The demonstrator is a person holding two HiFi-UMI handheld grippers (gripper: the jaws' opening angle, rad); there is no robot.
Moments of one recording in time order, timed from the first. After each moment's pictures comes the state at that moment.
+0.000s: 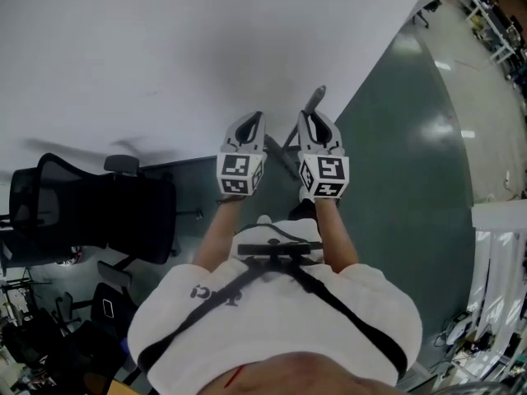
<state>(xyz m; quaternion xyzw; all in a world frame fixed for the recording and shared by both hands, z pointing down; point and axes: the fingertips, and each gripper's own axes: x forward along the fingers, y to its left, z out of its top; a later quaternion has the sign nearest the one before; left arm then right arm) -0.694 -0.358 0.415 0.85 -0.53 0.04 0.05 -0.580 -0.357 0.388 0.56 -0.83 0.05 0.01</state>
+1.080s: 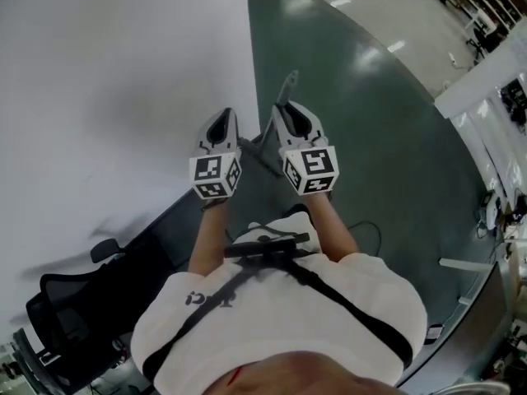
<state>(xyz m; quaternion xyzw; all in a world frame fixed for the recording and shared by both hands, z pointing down) -0.511 -0.313 0.355 0.93 -0.36 0.01 0.04 -0.408 -0.250 0.324 0.69 -0.72 0.02 -0.04</state>
